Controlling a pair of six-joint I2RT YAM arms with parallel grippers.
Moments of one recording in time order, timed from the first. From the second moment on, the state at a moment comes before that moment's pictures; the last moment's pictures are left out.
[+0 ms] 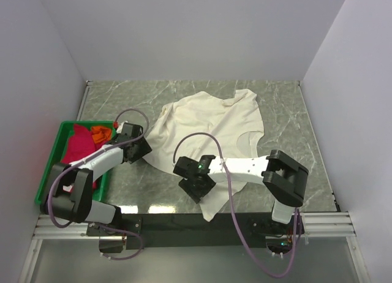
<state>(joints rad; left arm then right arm) -0.25 1.38 0.68 -0.26 -0.15 -0.79 1.16 1.73 1.10 -0.74 0.04 0.38</state>
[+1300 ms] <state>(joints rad) -0.58 1.18 0.82 -0.66 -0.43 -0.87 0.80 1.15 1.09 -1.05 0.14 0.35</state>
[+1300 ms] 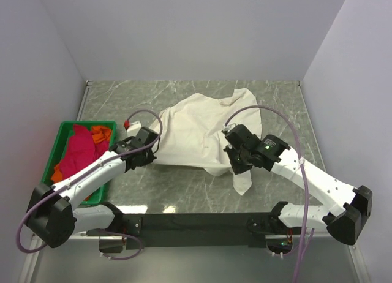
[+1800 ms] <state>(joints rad) -0.64 1.08 0.75 -0.63 -0.36 -0.94 0.74 1.17 0.95 -0.96 -0.16 0.34</state>
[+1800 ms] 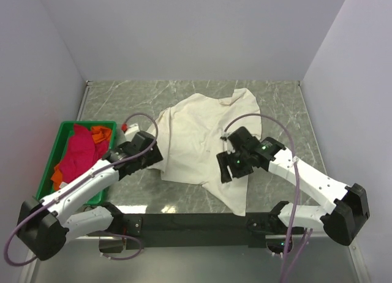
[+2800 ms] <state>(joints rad) -0.37 1.58 0.88 -0.50 -0.42 -0.65 0.26 1.41 0.81 -0.53 0.16 0.57</state>
